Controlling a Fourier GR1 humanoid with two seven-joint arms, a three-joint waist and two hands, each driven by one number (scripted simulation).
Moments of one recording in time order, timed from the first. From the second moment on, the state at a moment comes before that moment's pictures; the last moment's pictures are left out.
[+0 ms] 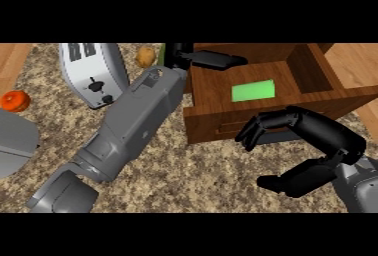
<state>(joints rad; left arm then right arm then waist) -1.26 0.00 -0.26 -0.39 0.61 0.30 -0.49 -0.36 -0.37 0.17 -1.79 -0.16 0.62 0.20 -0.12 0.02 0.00</state>
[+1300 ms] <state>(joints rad) -0.97 0.11 -0.22 -0.61 0.66 0.12 -0.54 -0.64 -0.29 0.23 -0.75 0.50 0.22 -0.31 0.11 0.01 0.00</state>
